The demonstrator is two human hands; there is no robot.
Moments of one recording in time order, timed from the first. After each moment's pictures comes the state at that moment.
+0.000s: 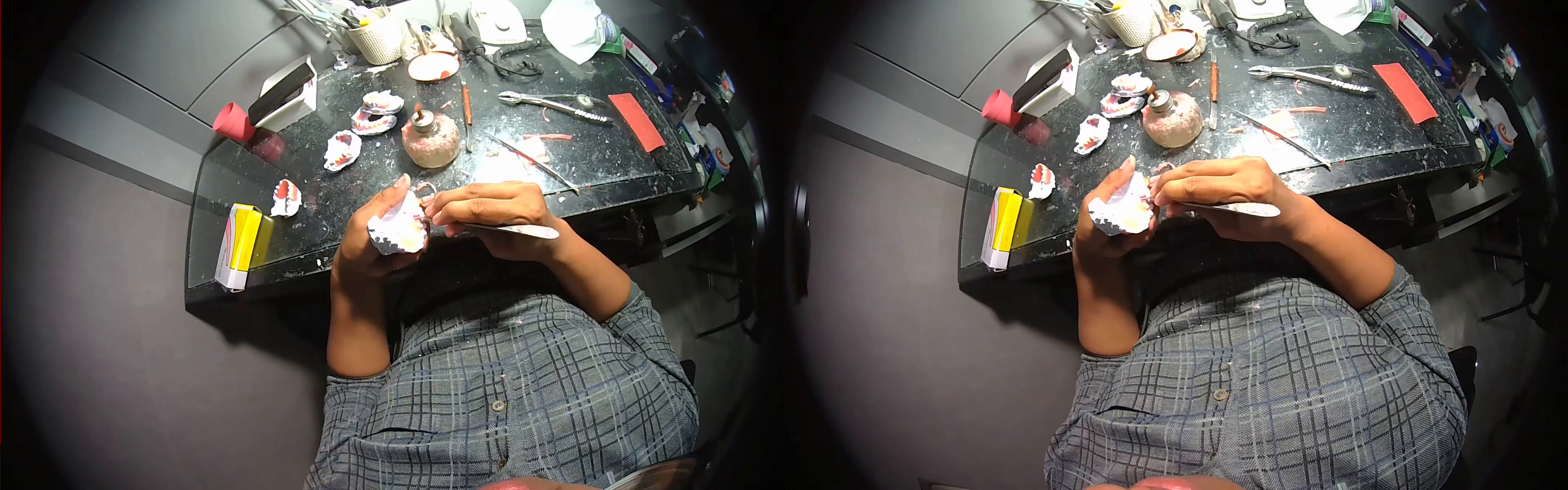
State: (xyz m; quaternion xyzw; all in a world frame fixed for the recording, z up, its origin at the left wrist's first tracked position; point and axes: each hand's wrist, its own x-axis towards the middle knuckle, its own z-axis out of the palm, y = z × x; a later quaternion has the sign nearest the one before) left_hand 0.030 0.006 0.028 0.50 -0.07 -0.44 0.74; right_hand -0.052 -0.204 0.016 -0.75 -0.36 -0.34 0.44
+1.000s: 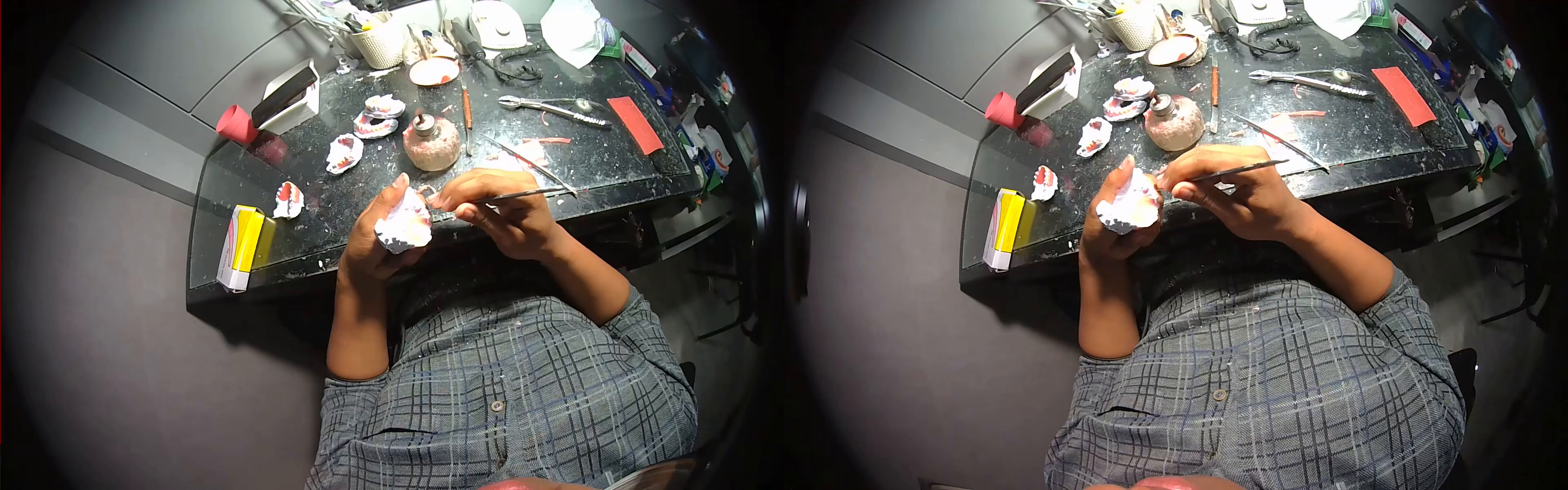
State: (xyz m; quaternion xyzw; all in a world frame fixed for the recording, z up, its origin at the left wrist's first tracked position) left_hand 0.036 0.006 0.017 0.45 -0.15 -0.46 0.75; right_hand -0.053 -0.206 0.015 -0.72 -0.30 -0.29 0.55
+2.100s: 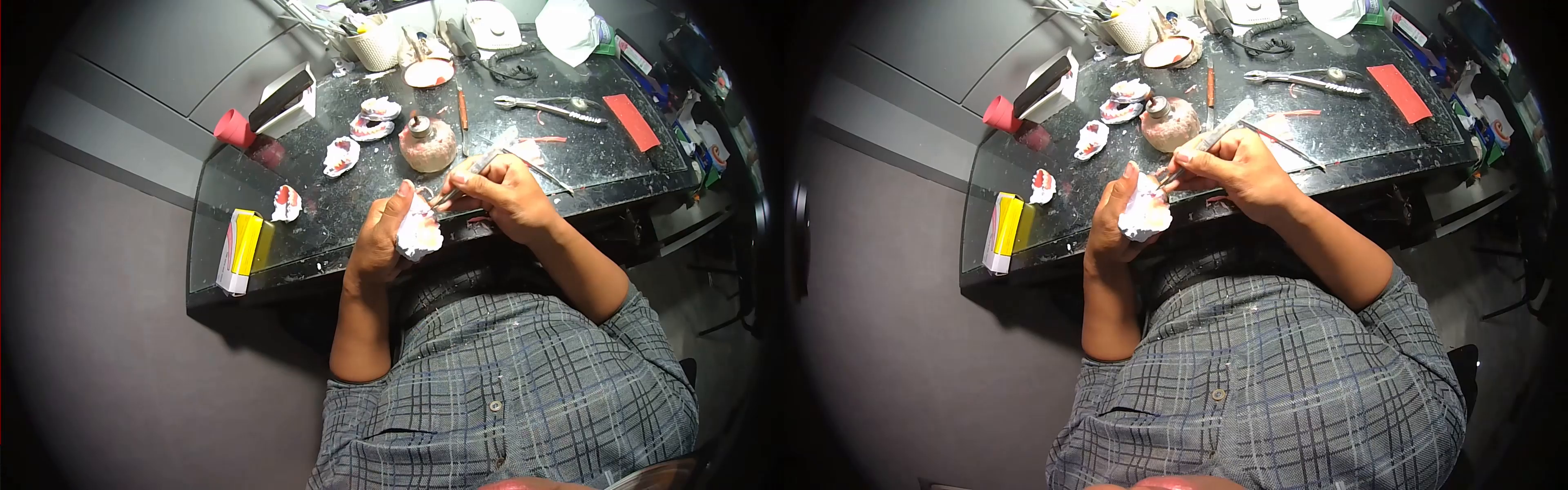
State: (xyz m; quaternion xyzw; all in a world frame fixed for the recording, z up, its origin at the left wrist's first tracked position) left_hand 0.021 -0.010 0.014 0.55 -0.20 -0.31 0.75; right_hand -0.046 -0.212 0.005 -0.52 -0.09 -0.02 0.85
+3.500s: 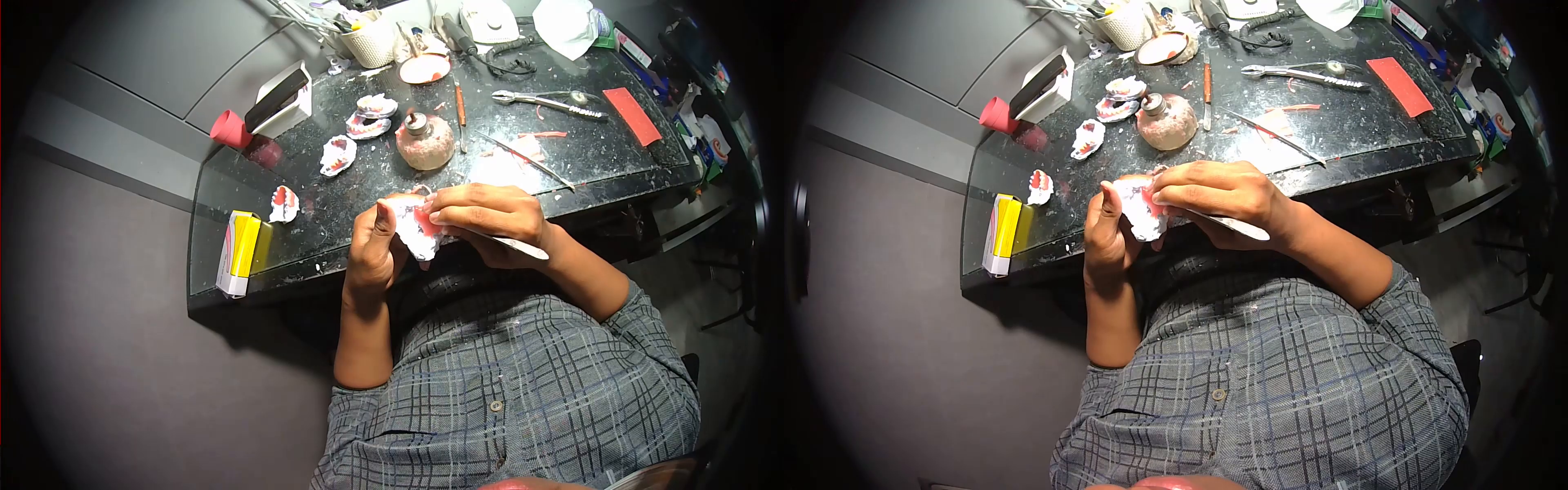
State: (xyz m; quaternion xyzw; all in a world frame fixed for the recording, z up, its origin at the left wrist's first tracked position) left_hand 0.013 0.006 0.001 0.46 -0.29 -0.28 0.79; right_hand -0.059 -0.199 0.012 -0.76 -0.34 -0.41 0.38
